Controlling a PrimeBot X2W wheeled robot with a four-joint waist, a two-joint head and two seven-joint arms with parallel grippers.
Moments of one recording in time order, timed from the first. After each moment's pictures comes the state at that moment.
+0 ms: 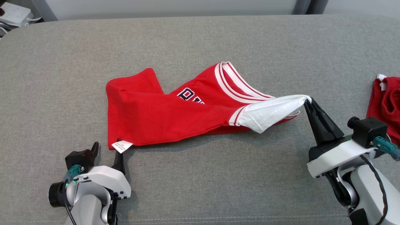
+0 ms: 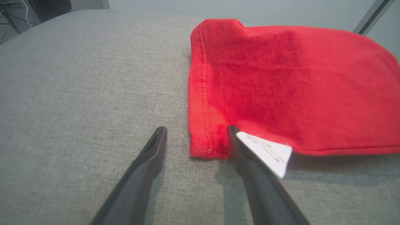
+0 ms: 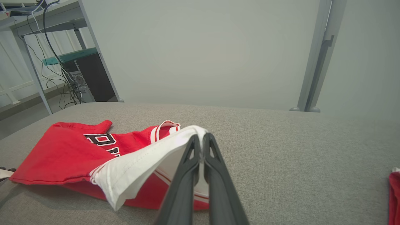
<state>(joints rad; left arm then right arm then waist) -0.38 0.04 -0.02 0.79 -0.23 0.02 -0.26 -0.40 -0.28 0.37 0.36 0.47 0.13 -0.26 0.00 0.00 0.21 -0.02</state>
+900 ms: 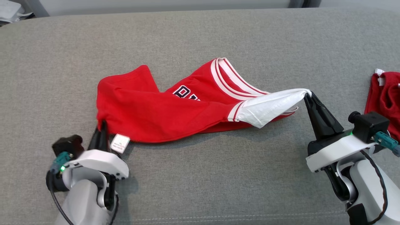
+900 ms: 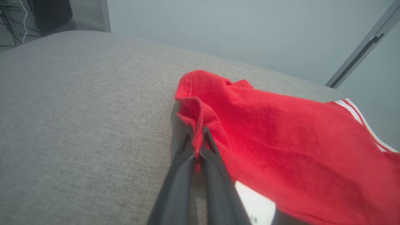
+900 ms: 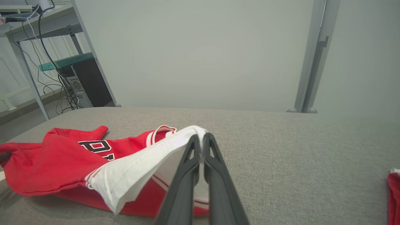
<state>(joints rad) -0.42 0.02 0.01 0.72 -0.32 0.00 -0.26 -0.42 -0.27 0.35 0.36 0.47 0.13 -0.26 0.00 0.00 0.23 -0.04</state>
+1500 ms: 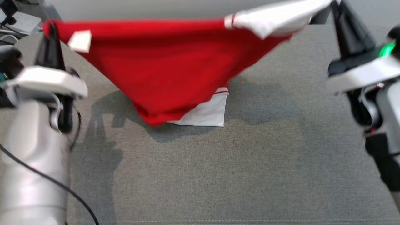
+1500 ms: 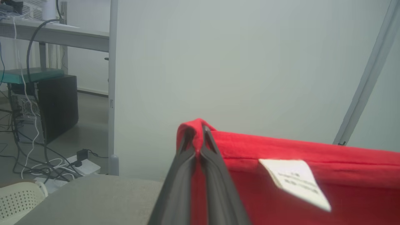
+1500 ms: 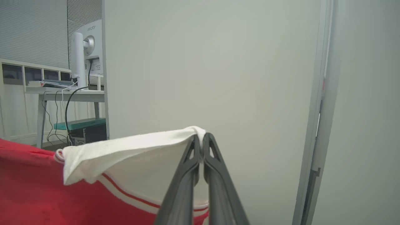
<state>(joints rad) -0.77 0.13 0.11 0.71 -0.30 -0.11 -0.26 -0.77 -0.30 0.33 0.37 0.44 0.13 -0.26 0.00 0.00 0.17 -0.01</state>
